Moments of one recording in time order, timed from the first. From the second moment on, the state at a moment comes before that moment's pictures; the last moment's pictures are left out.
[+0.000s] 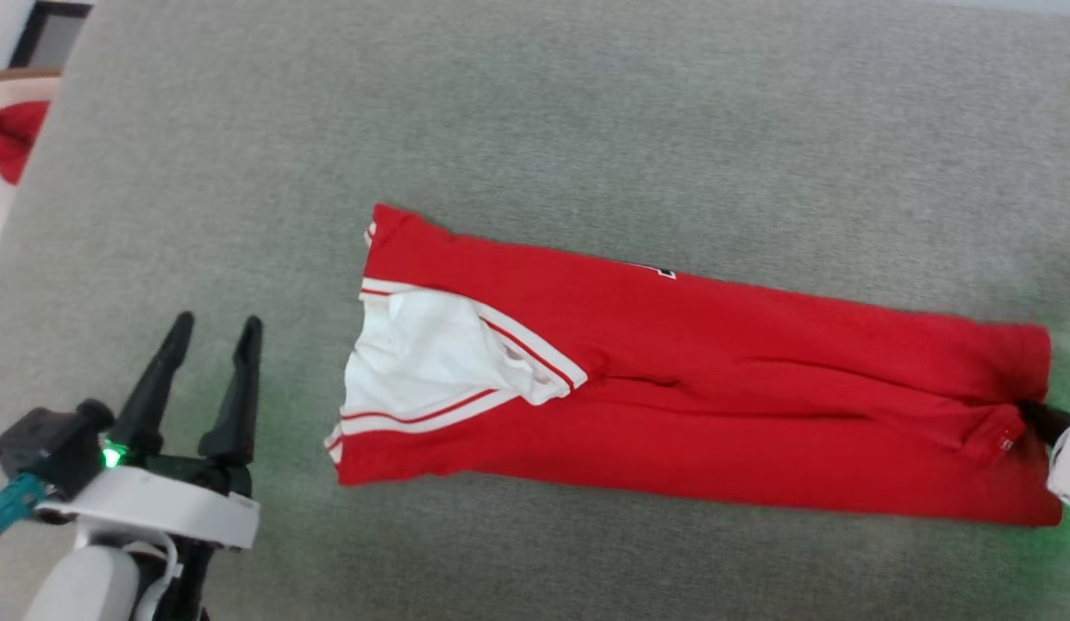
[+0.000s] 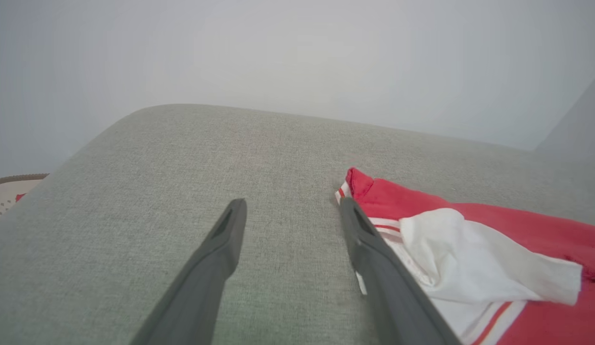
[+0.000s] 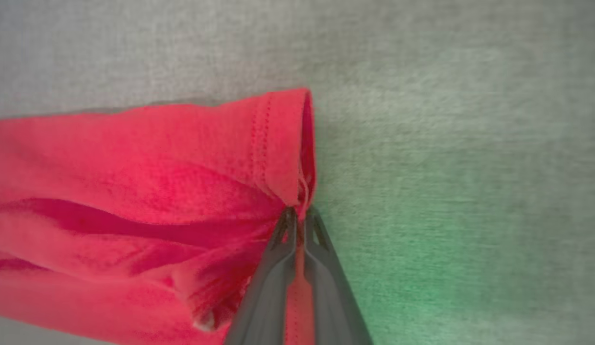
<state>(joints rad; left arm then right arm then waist) -0.21 0.45 -0.13 0.13 -0.61 -0.13 -0.26 -0.31 -0.05 -0.41 -0.20 0.27 0.13 1.23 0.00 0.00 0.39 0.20</state>
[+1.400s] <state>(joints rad) -0.14 0.45 -0.12 0.12 -0.63 -0.13 -0.26 -0.37 -0.05 0.12 -0.34 0.51 0.13 1.06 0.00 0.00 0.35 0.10</state>
